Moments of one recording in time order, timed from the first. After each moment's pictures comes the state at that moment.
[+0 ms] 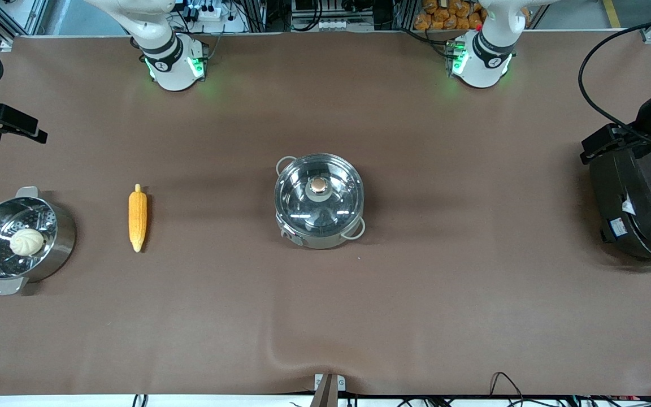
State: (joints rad) left arm 0.12 0.04 -0.19 -1.51 0.03 1.56 -0.18; right arm -0.15 0.00 0.06 -1.53 0.08 1.42 -0.03
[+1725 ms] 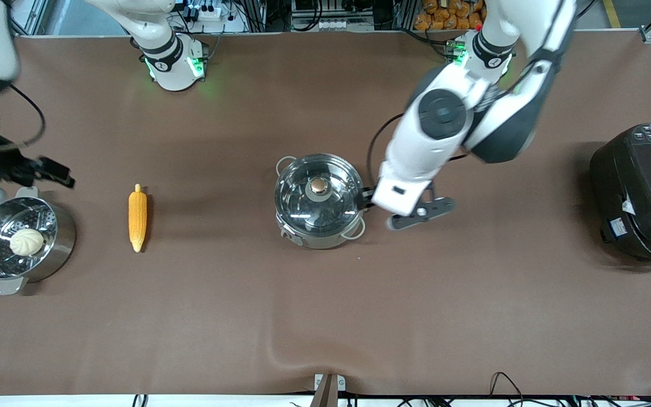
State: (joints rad) left arm -0.46 0.51 -0.21 -1.35 0.03 1.92 -1.04; right arm -0.15 0.04 0.05 -1.89 0.06 1.96 -0.09
